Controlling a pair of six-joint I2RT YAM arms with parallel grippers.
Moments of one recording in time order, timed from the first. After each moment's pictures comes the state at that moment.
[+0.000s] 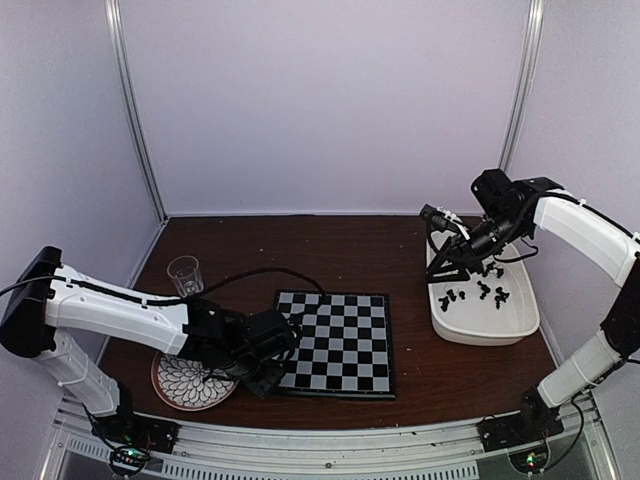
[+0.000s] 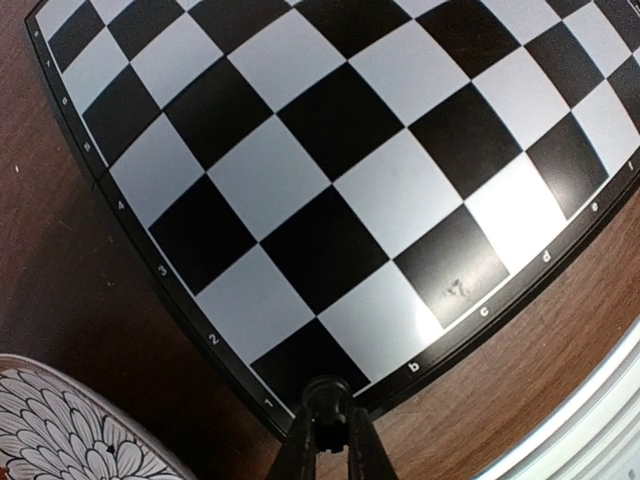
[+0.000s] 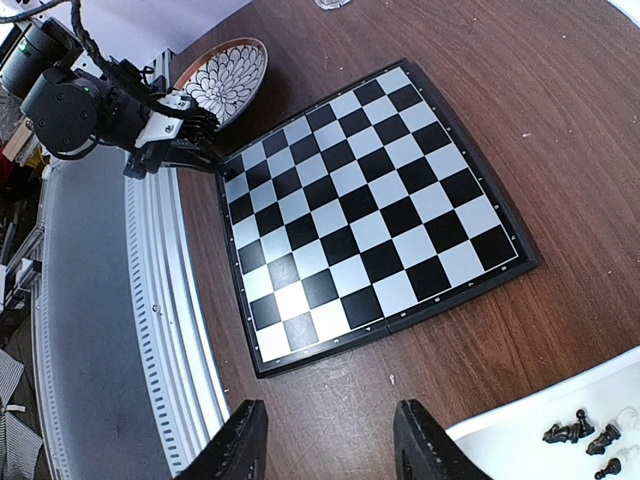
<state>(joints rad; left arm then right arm) -1.24 1.54 0.91 -0.61 -0.21 -0.49 0.30 1.46 1.35 -1.12 -0.79 -0.59</state>
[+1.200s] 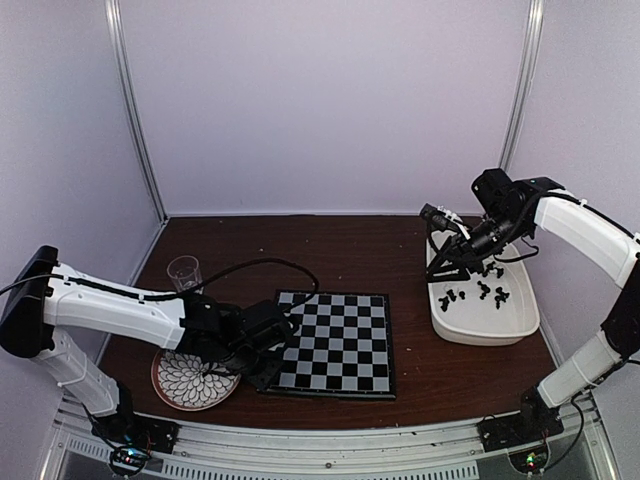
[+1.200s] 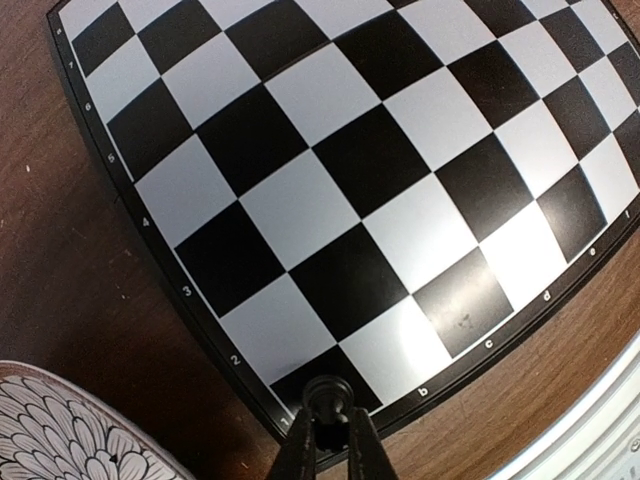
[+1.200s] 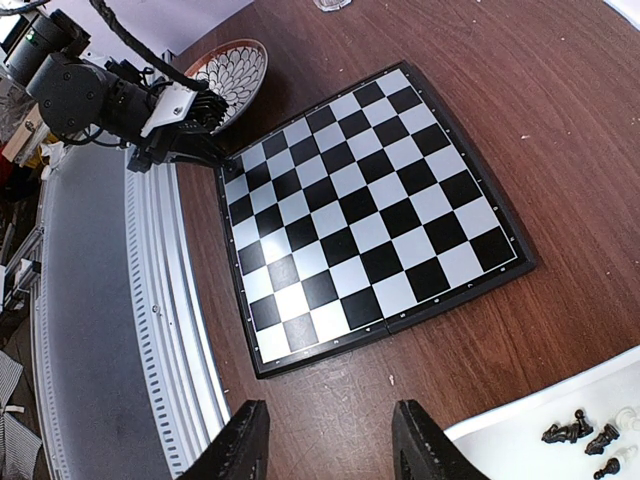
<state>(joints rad) -1.20 1.53 0.91 -0.57 -0.20 -0.51 0.30 1.46 1.35 -1.12 -0.79 -0.59</state>
